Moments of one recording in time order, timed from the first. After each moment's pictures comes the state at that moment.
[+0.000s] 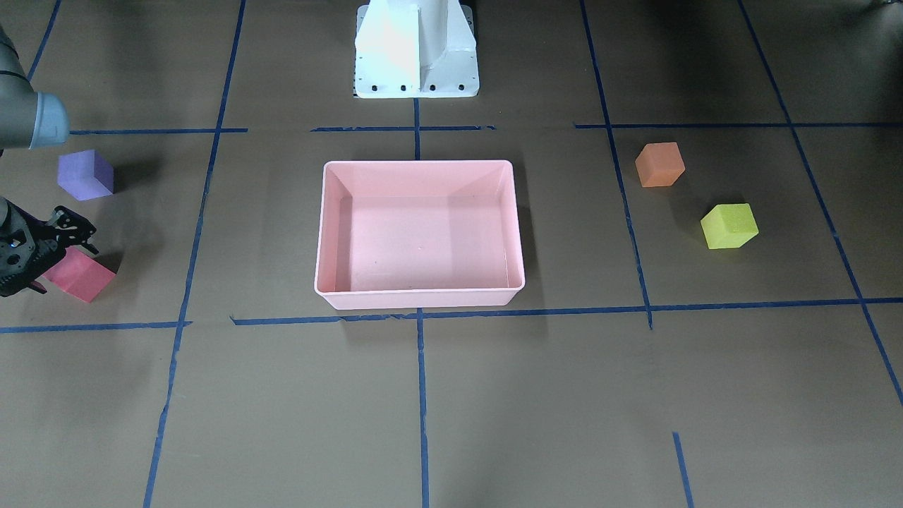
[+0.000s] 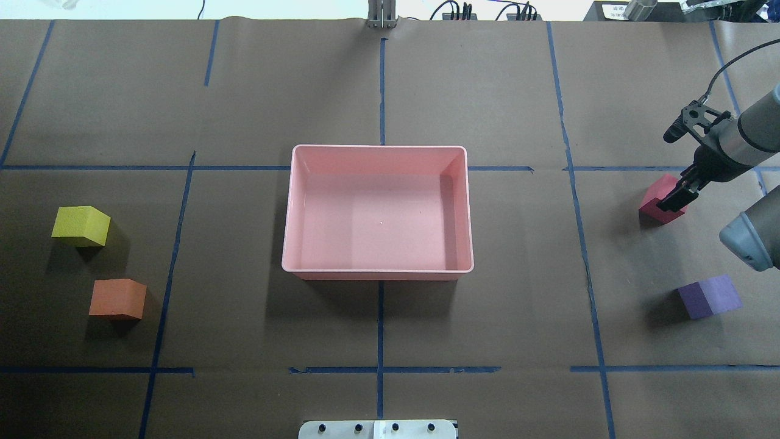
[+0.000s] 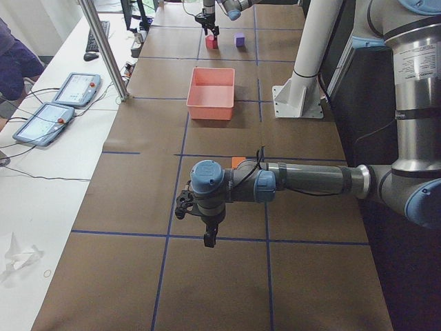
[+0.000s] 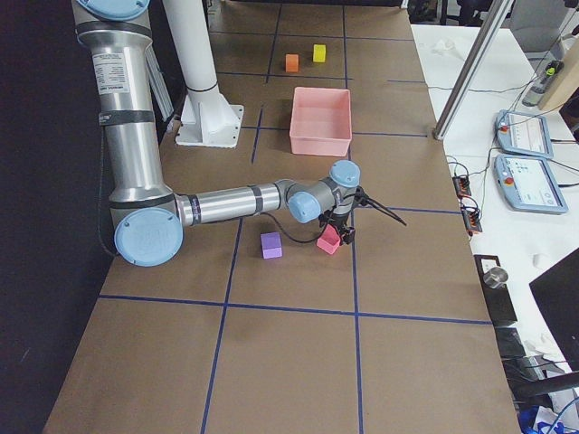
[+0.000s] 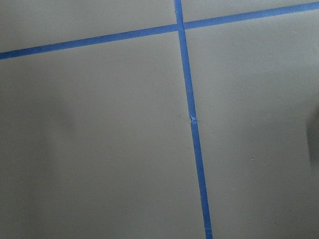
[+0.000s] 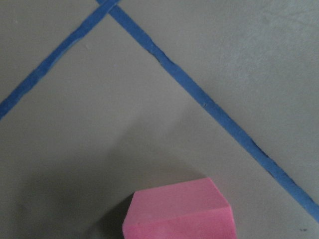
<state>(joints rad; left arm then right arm) -1.54 -1.39 -1.77 -1.53 -2.32 0.13 1.03 -1.46 1.56 -1.23 2.22 -0.10</state>
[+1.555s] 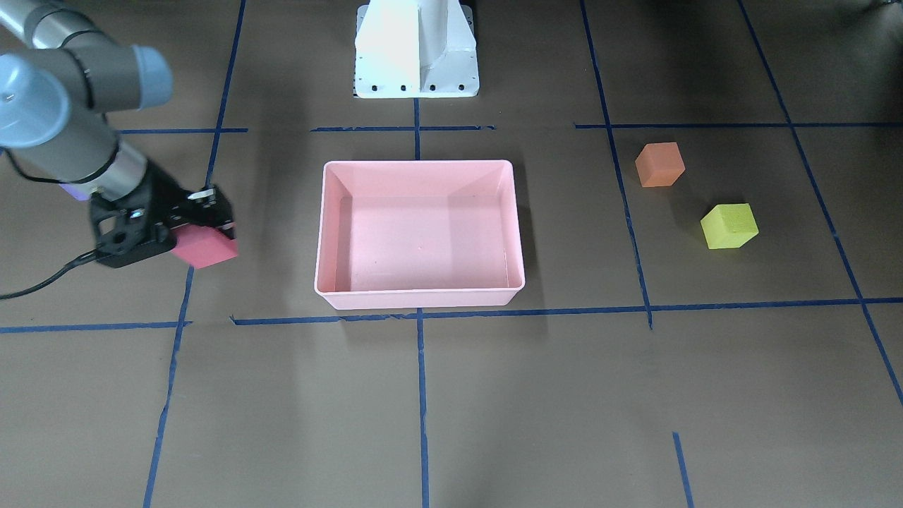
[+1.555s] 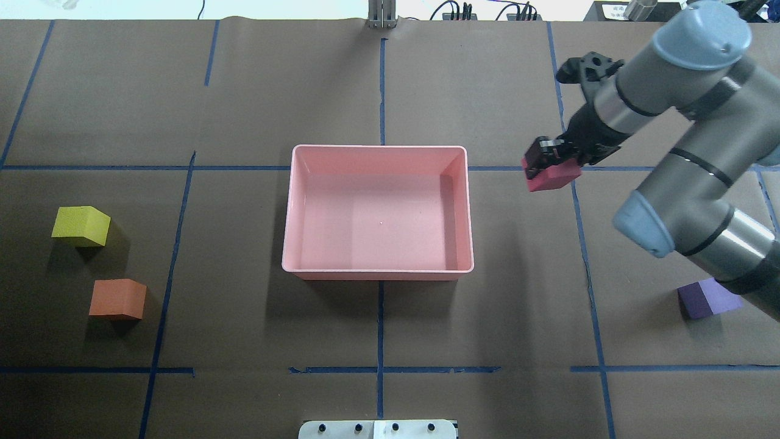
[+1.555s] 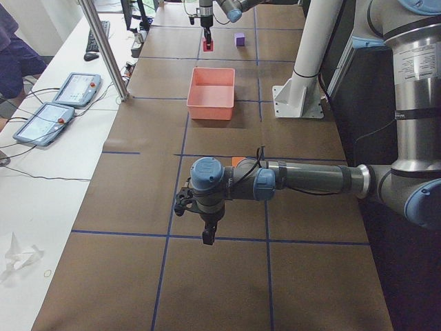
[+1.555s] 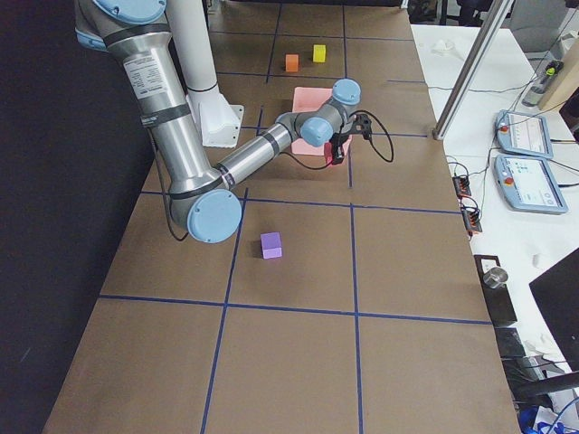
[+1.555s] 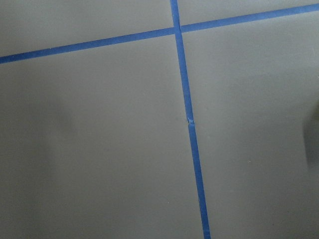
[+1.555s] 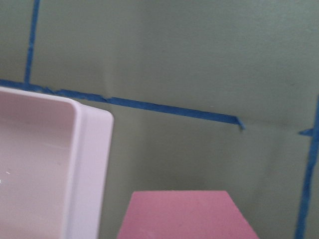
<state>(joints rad) -1.54 -1.40 -1.79 -1.55 -2.32 0.13 0.85 -1.13 1.79 -1.48 2.23 0.91</state>
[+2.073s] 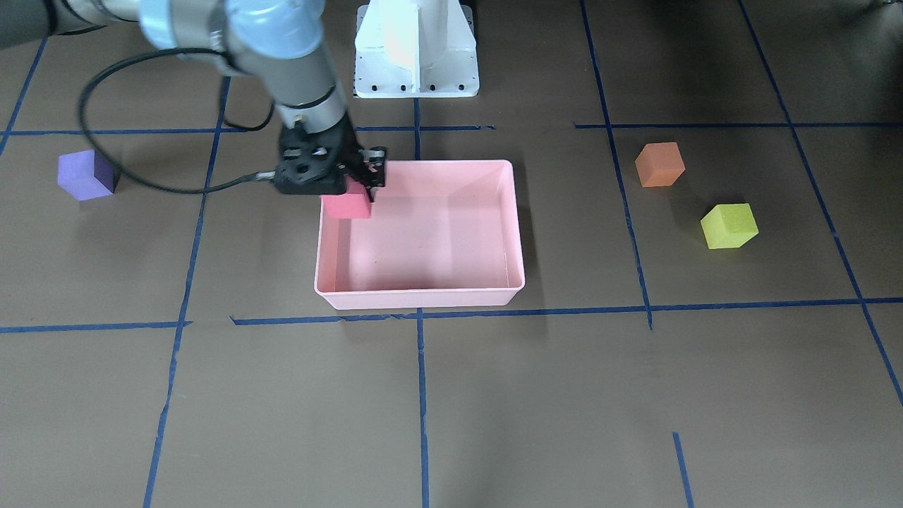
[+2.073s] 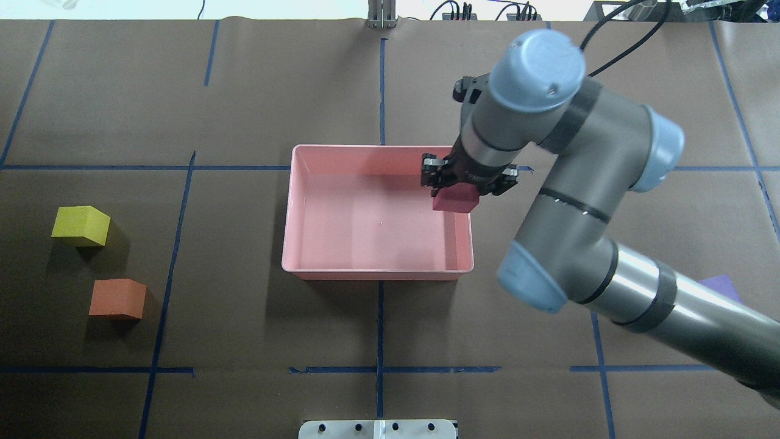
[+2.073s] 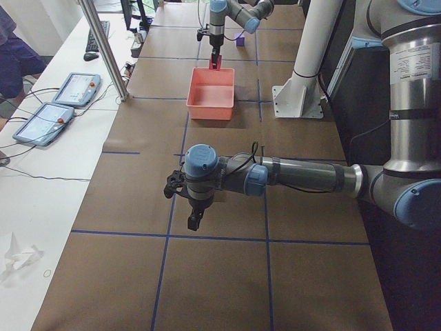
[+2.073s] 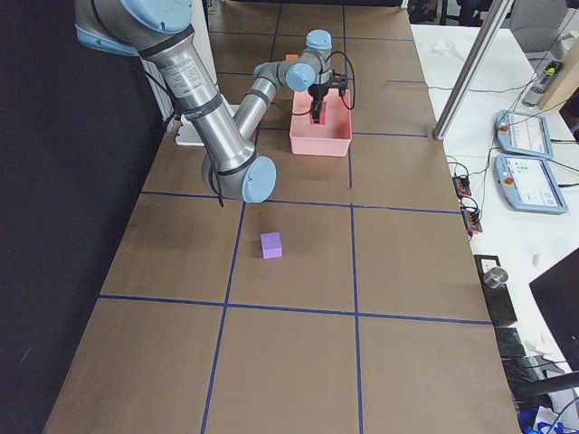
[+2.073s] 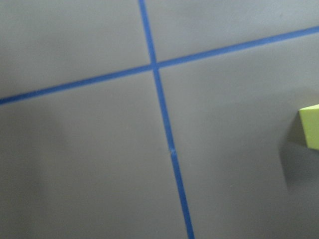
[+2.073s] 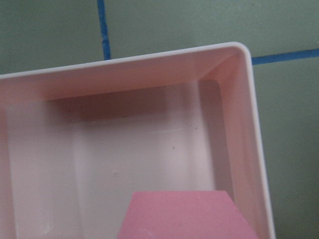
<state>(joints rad) -1.52 -1.45 -1.78 -1.69 -2.37 0.13 0.58 -0.85 1.79 -1.72 1.92 1.31</state>
